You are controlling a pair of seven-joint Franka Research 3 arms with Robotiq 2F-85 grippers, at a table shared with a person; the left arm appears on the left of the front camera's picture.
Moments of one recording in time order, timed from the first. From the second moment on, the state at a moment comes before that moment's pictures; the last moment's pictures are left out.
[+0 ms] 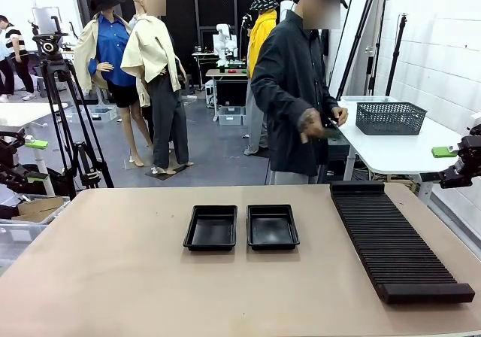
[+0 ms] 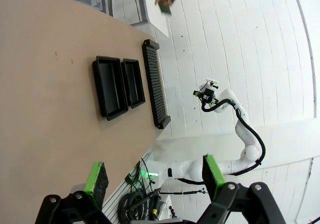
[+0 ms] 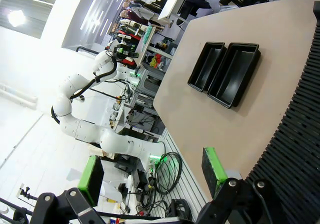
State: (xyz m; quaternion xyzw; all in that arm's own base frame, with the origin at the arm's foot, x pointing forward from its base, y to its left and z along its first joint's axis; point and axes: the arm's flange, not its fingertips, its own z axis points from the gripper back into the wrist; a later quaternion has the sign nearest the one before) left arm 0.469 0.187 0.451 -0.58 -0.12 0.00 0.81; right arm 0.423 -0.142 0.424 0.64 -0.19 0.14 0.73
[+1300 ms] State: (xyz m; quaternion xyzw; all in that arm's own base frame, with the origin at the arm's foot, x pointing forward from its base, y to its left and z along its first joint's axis) left arm 0.469 0.187 0.451 -0.58 -0.12 0.00 0.81; right arm 0.423 -0.142 0.424 0.64 -0.19 0.14 0.73
